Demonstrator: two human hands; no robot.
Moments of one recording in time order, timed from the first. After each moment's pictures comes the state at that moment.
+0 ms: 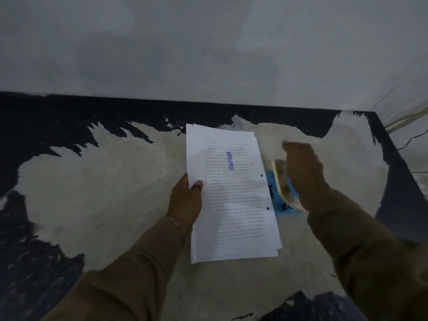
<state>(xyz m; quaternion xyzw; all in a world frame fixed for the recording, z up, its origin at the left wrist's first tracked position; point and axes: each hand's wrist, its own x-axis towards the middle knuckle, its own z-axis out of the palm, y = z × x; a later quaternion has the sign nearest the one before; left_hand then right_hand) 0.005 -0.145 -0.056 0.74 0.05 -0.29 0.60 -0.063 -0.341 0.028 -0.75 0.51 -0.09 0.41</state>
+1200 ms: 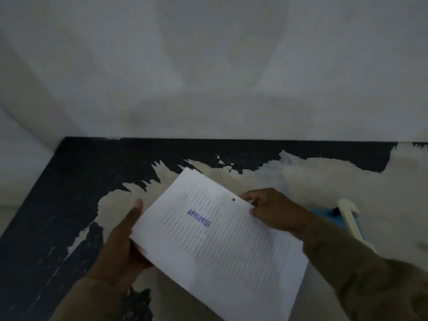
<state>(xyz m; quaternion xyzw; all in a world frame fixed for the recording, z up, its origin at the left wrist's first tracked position) 0.084 0.053 -0.020 0.57 0.18 -0.32 0.73 0.019 -0.241 0.012 -0.83 0.20 0.22 0.47</state>
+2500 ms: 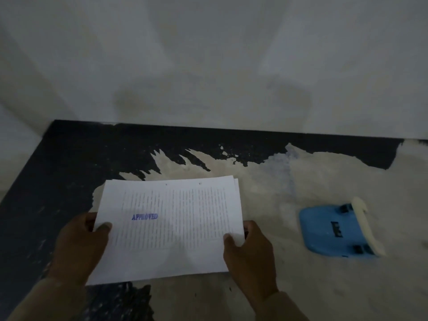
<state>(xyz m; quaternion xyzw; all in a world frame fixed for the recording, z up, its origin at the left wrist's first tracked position) 0.113 0.108 -0.035 0.92 0.16 -0.16 0.32 -0.026 -0.125 -0.049 -0.79 0.42 -0.03 0.44</state>
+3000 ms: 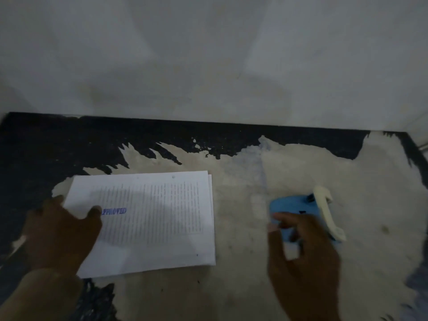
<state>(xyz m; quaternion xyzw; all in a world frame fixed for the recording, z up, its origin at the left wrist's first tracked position) 0.111 0.073 -0.053 0.94 0.16 -0.13 0.27 -0.099 -0.204 0.011 -0.88 0.30 -0.28 0.25</state>
